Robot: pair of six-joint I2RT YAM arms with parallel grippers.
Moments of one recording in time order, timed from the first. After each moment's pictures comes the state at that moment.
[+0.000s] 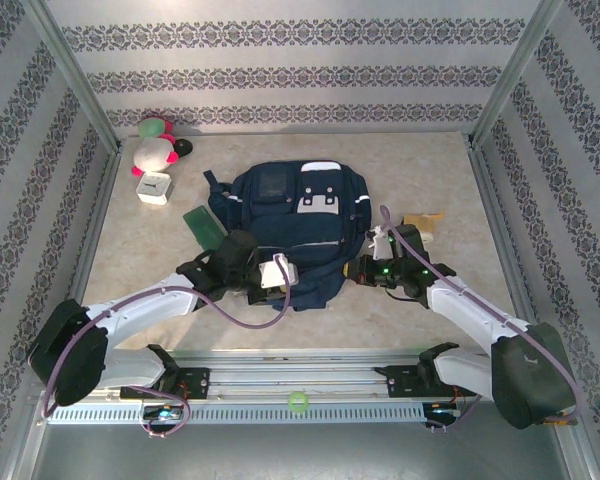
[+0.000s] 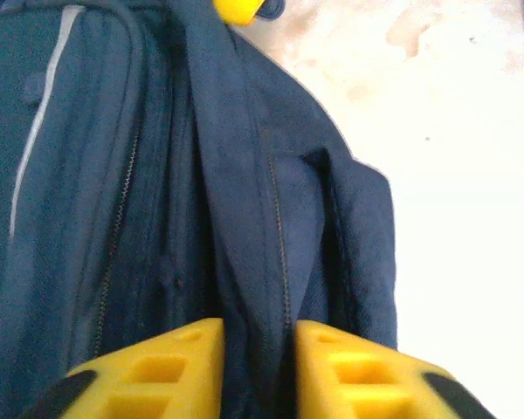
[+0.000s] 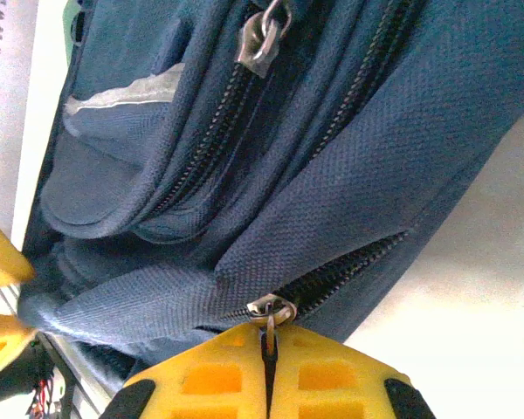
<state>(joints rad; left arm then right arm) -0.68 1.26 0.68 -0.19 0.38 0.61 0.35 1.14 0.51 -0.19 -0.56 0.55</state>
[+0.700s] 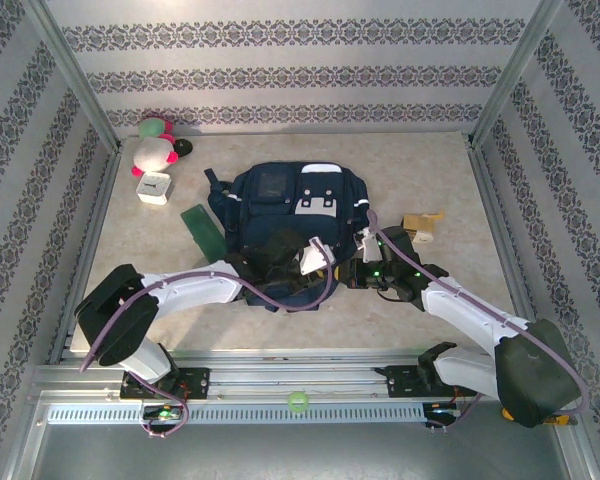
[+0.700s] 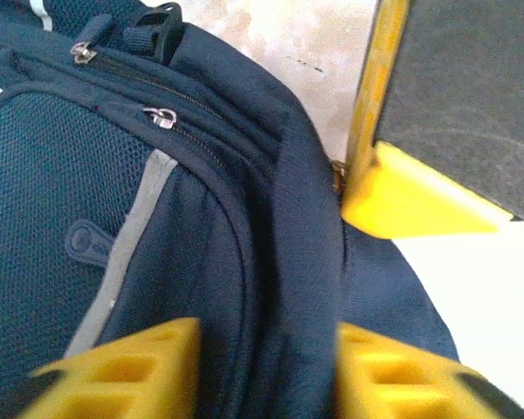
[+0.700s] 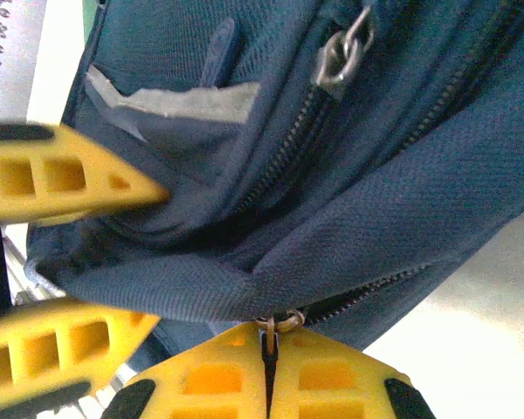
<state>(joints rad) -0.86 1.57 0.89 -0.03 0.07 0.30 0.44 1.15 0.53 -0.17 -0.51 0.55</state>
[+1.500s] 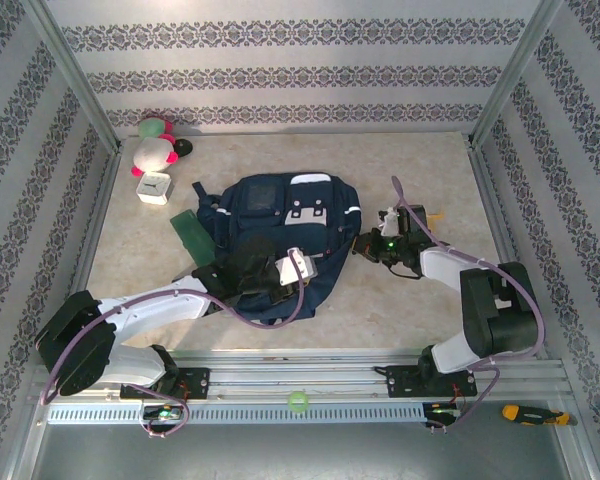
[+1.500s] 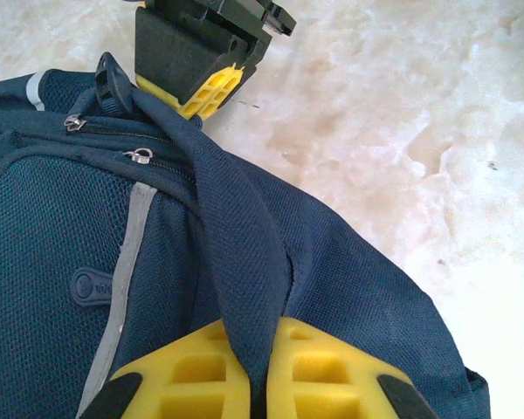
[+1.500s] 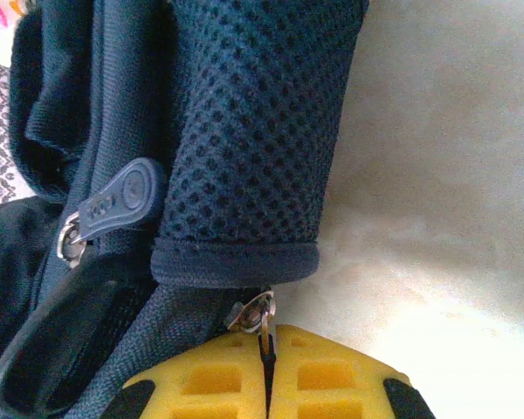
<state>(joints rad) -0.82 1.32 0.71 0.01 0.23 0.39 0.14 1.50 0.65 0.01 -0.64 0.66</state>
